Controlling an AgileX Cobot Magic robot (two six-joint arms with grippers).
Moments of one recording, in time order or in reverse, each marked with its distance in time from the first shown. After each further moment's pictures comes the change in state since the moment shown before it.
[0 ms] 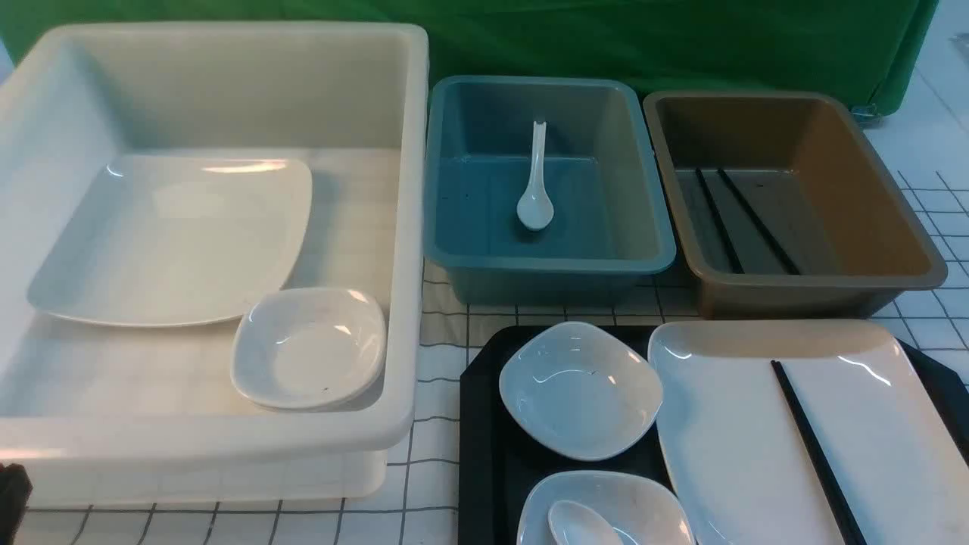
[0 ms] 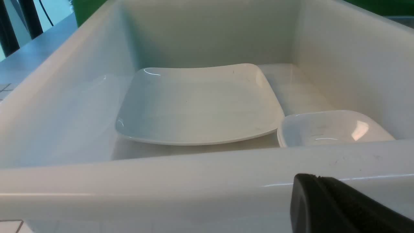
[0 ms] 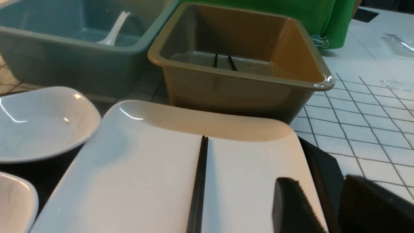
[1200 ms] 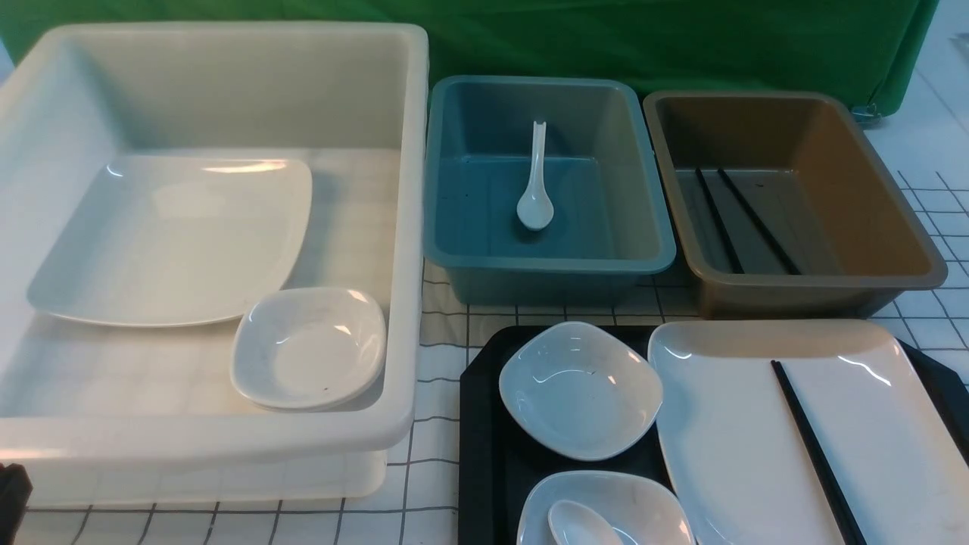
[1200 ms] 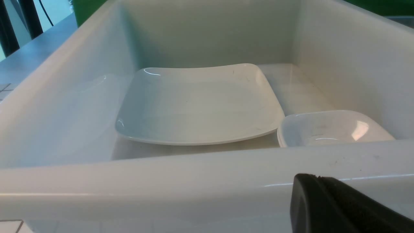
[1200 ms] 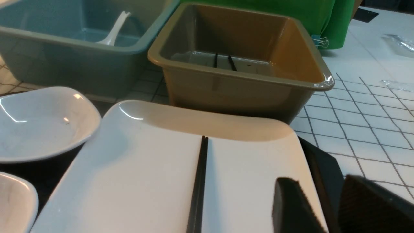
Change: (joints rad) right arm 0.000 0.000 0.000 0.000 0.000 0.000; left arm 0.000 0.000 0.000 0.000 0.000 -0.001
